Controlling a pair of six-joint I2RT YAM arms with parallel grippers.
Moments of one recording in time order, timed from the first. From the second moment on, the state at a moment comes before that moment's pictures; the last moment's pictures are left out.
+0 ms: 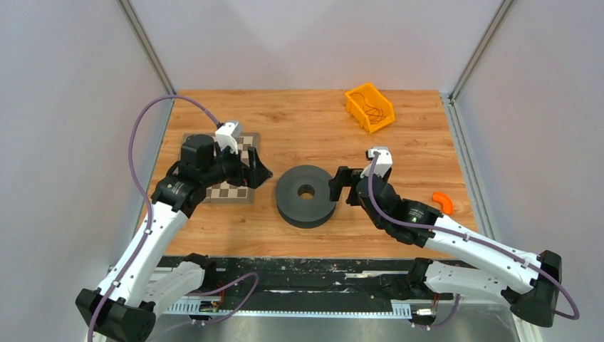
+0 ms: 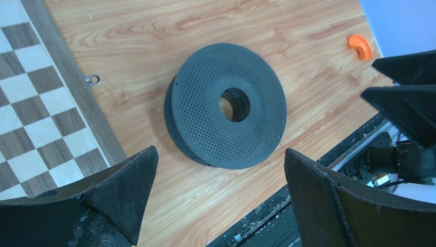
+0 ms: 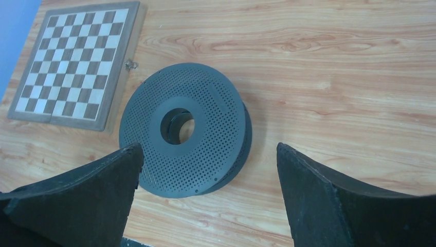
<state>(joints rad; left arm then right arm) -0.34 0.94 0.99 -0.56 0.37 -0.28 1.02 0.95 0.82 -0.37 0.62 0.64</state>
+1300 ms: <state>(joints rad) -0.34 0.83 0.88 -0.61 0.11 -0.23 0.32 1.61 0.84 0.11 -0.73 0.48</state>
